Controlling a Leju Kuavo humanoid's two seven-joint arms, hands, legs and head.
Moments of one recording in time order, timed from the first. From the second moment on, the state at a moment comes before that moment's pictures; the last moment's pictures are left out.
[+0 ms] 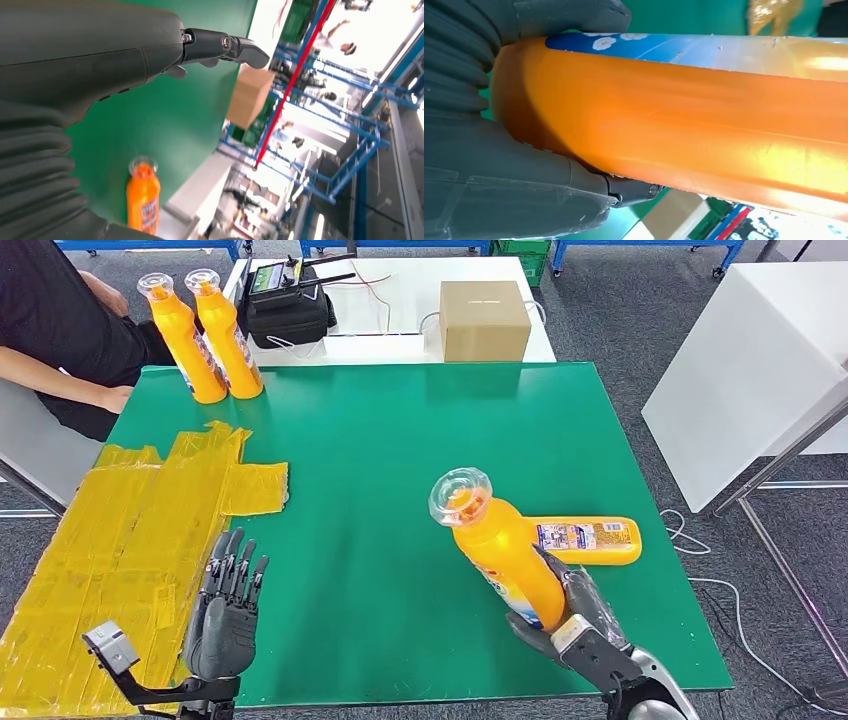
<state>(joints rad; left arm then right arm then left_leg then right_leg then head) 0.25 -0.12 -0.18 -1.71 0.39 -0.14 -0.37 0.13 -0.29 0.36 -1.78 0.20 0.04 -0.12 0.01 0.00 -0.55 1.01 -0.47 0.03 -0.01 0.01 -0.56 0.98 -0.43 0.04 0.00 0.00</state>
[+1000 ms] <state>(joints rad) 0.19 -0.12 -0.31 -1.71 0.46 -0.16 -0.34 -0.14 -0.13 0.52 -1.48 0.19 0.11 -0.01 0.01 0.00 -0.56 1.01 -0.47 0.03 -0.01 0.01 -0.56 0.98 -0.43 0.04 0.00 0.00</state>
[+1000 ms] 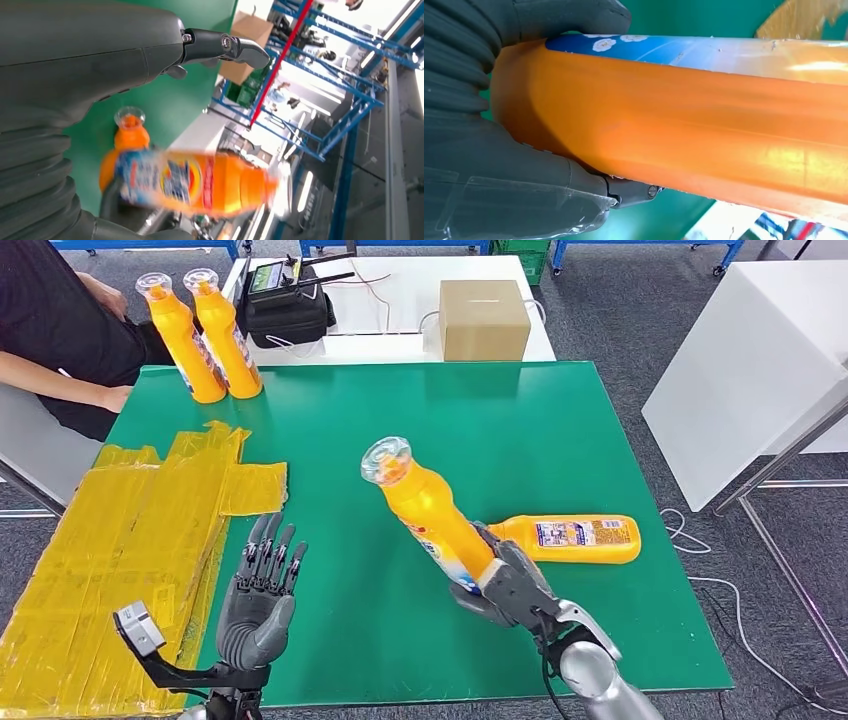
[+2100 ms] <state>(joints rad) 0.17 -0.12 -0.24 -1.68 0.51 -0.23 -0.33 -0.53 -0.03 1.08 -1.31 0.11 0.30 0.10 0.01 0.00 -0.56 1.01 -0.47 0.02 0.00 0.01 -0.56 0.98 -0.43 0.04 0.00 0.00</state>
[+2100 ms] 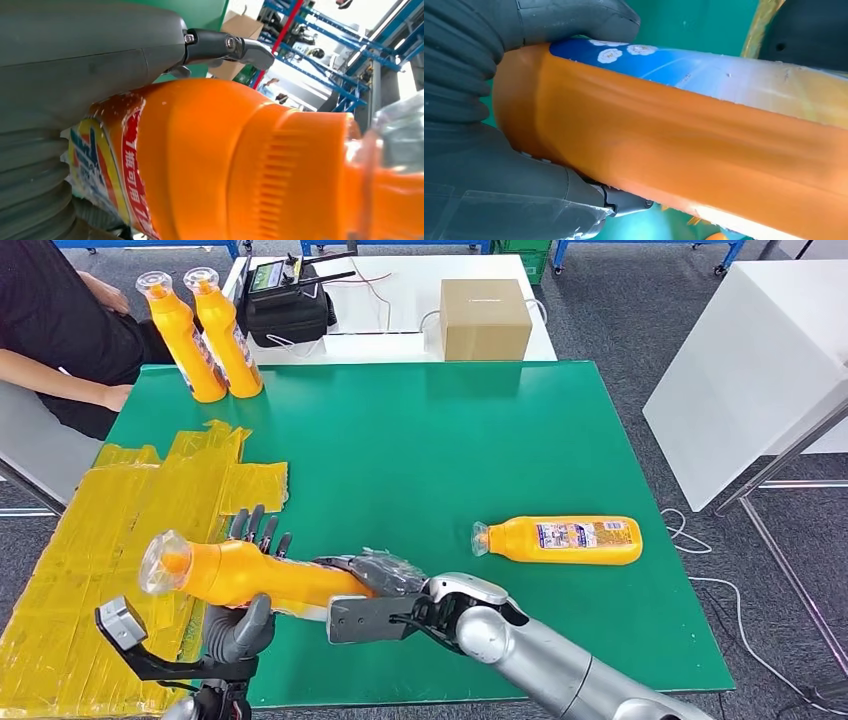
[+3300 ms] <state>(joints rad) 0.14 -0.12 -0.23 -1.68 0.28 -0.07 -0.42 -0.52 0.00 1.13 -1.22 0.10 0.17 0.03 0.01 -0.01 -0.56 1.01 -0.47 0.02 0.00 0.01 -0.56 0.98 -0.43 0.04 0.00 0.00</state>
